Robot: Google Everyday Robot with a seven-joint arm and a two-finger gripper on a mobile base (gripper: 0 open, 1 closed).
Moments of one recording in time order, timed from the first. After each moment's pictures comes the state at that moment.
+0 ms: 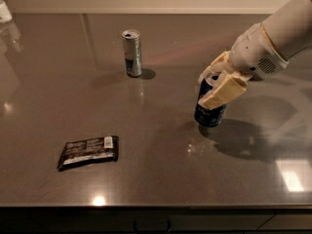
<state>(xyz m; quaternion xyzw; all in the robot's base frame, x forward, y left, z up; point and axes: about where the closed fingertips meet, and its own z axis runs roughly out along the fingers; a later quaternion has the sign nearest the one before) 0.487 -0.115 0.930 -0.62 0.71 0.19 0.27</state>
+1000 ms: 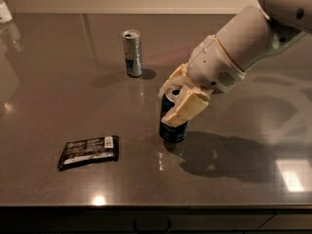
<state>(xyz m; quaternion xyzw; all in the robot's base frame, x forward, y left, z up) 0.445 -0.032 0.925 -0.69 0.64 0.23 0.25</state>
